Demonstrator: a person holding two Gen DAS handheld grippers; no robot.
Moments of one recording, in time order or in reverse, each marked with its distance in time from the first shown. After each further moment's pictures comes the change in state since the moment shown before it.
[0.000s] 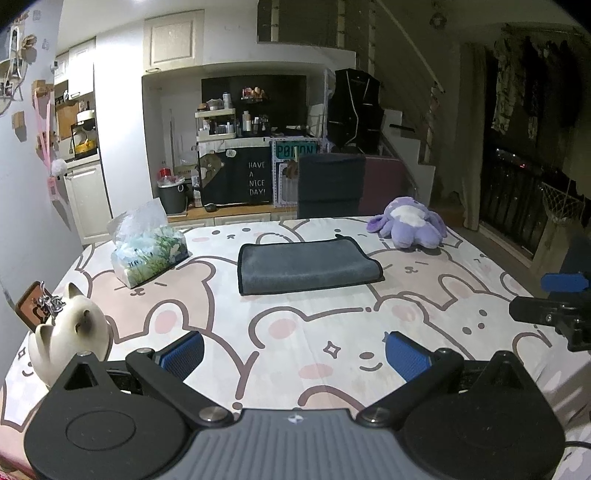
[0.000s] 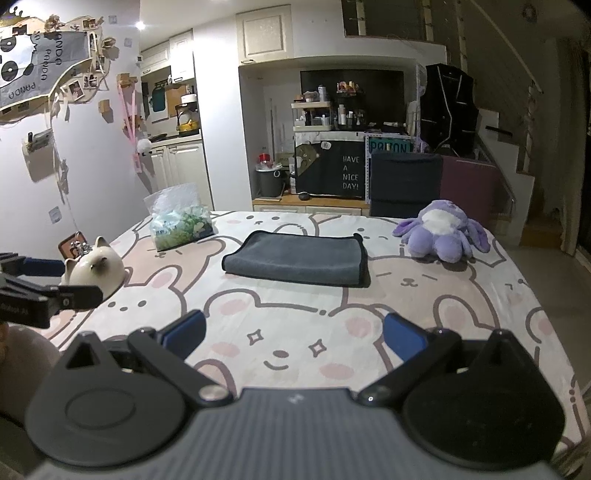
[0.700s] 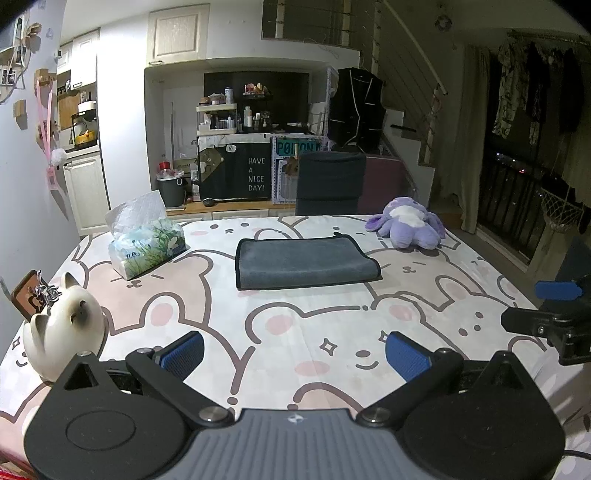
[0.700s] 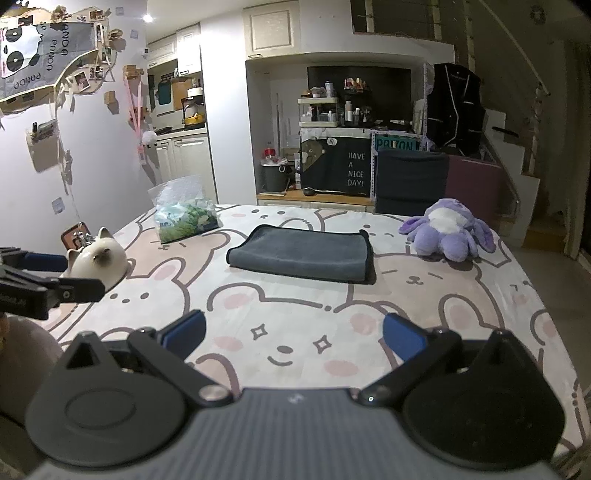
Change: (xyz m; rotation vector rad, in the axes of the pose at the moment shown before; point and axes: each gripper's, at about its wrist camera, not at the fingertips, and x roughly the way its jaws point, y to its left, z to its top) left arm 0.001 0.002 -0.003 -0.021 0.007 -0.011; right arm 0.007 0.002 -0.005 -0.023 0.016 0.013
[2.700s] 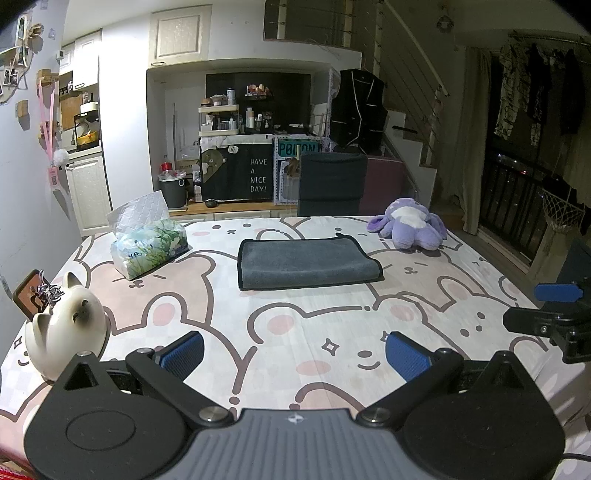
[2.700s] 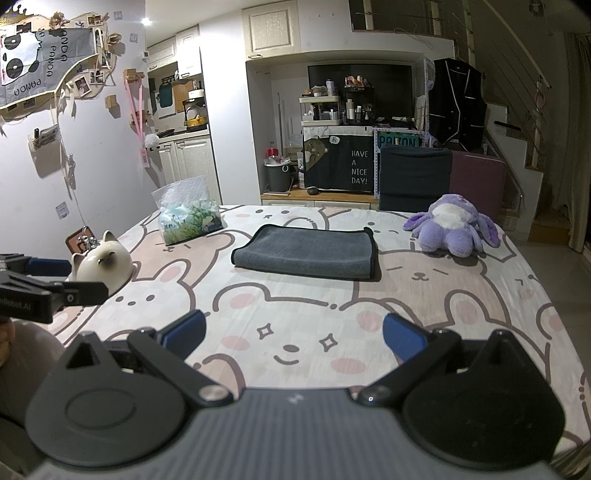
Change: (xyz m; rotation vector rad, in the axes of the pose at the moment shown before) left arm 0.000 0.001 -0.001 -0.002 0.000 0.001; right arm 0.001 0.001 -0.003 0.014 0.001 0.016
